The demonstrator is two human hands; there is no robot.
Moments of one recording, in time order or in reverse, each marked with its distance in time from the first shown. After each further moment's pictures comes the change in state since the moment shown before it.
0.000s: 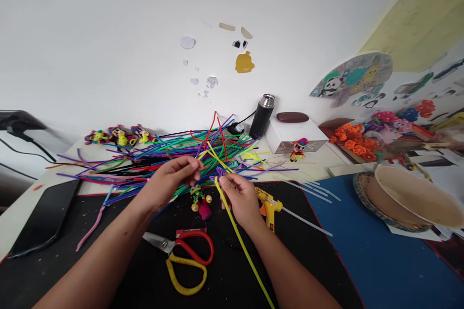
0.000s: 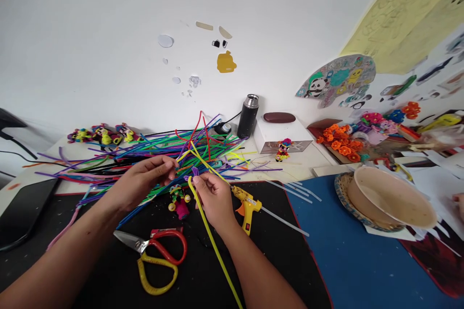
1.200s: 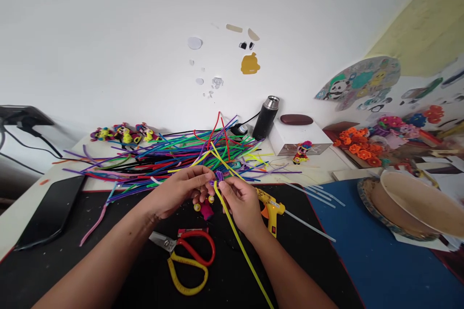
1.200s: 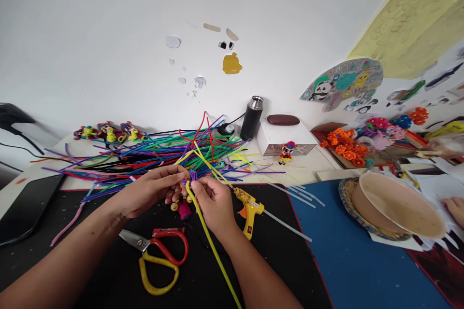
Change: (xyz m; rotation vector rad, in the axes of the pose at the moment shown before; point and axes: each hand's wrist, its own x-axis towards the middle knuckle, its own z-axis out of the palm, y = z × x) left_hand -0.011 0.003 0.017 -0.159 -0.223 -0.226; right_hand -0.007 0.003 0.002 -0.075 -0.055 -0.069
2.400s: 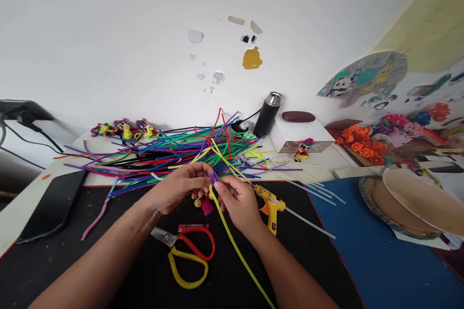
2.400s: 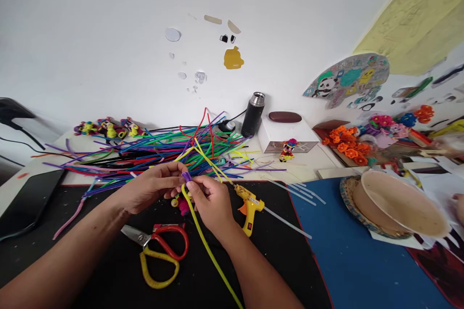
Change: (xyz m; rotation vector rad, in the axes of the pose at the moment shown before) left_hand 0.003 -0.005 -0.005 -0.010 0.030 -0.036; right_hand -0.001 0.005 0.002 -0.105 -0.054 -0.050
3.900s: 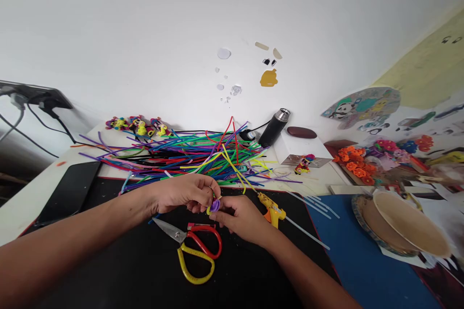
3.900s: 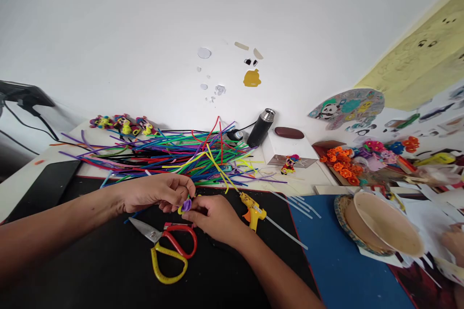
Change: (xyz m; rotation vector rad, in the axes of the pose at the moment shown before) left_hand -0.025 0.026 -0.015 0.221 -0.199 -0.231; right_hand -0.005 -0.034 -0.002 -0.384 -0.476 0.228
